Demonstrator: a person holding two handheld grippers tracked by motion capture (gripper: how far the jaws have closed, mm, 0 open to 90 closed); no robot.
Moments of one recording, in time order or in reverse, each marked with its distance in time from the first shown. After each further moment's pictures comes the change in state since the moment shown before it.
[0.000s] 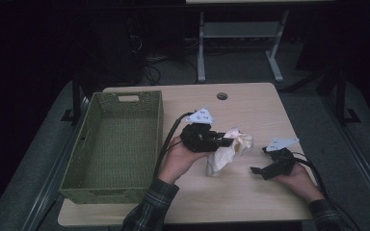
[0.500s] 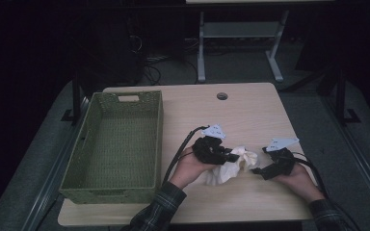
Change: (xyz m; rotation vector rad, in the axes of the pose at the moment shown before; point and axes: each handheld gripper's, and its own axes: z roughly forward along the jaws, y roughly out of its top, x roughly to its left) left arm 0.008 -0.040 0.052 0.113 -0.063 -0.021; right arm 0.000 0.000 0.000 0.000 0.000 0.000
